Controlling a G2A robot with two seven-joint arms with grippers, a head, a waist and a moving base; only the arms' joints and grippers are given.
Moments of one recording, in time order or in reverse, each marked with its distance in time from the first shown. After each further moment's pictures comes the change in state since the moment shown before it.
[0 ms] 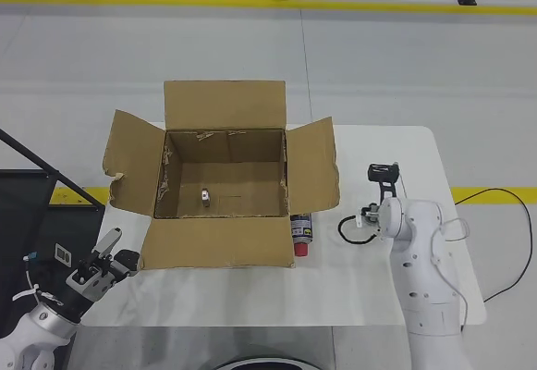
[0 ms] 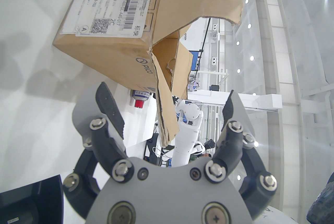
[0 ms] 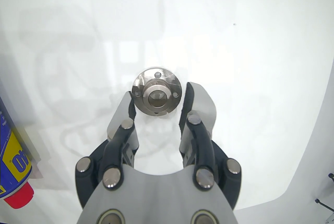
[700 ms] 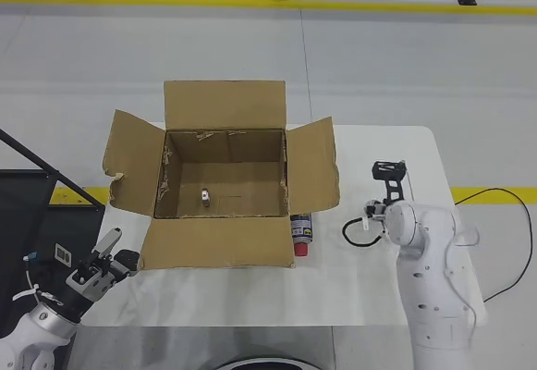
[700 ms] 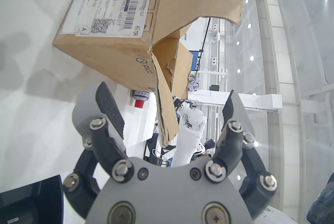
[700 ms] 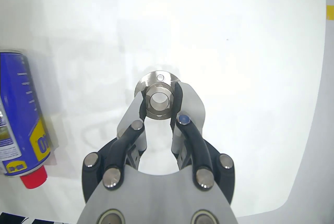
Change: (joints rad) left arm 0.000 0.000 0.000 0.000 0.000 0.000 0.000; right arm -0.045 -0.001 0.038 -0.068 0.036 -0.056 -0.033
